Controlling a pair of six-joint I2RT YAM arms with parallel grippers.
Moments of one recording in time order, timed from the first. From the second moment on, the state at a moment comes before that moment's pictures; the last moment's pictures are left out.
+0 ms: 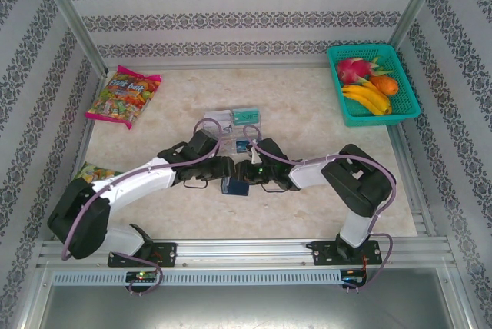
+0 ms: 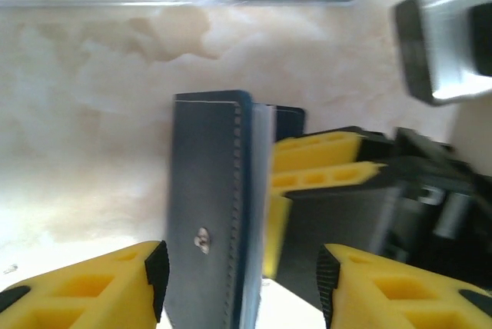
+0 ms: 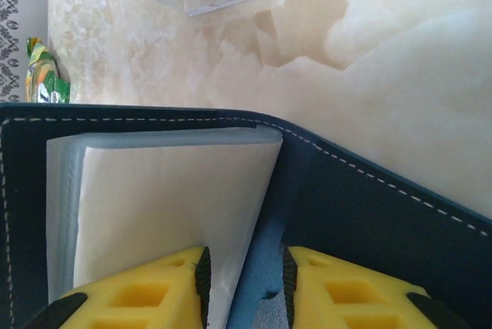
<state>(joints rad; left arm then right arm) -0.65 1.37 0.81 -0.41 0.17 -0.80 0.73 1.78 0.69 0.38 -0.45 0.90</state>
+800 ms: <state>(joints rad) -0.54 1.39 0.70 -0.30 0.31 -0.85 0.72 1.79 0.69 0.39 -0.47 0.90</state>
